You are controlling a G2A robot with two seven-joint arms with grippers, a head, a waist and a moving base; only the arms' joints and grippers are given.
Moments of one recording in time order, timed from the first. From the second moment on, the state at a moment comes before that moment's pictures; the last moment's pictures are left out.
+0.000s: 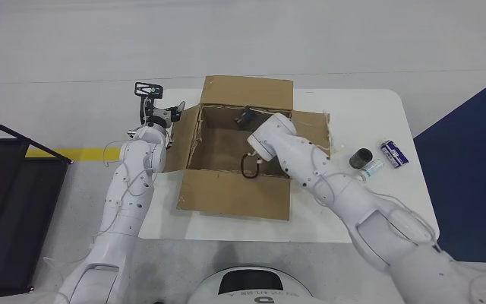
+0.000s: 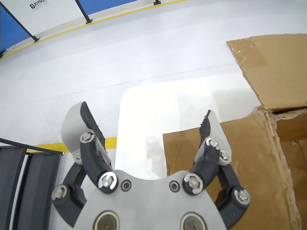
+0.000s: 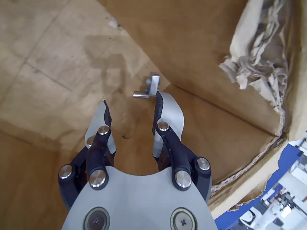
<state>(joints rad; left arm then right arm) 1.12 -1.35 -1.38 -1.28 1.44 0.05 -0.27 -0.67 -1.44 0.57 -1.12 -1.32 0.13 1.29</state>
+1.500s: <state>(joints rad) 1.12 -1.35 -1.38 -1.28 1.44 0.05 -0.27 -0.66 -1.52 0.69 -0.93 -1.35 0.13 1.17</state>
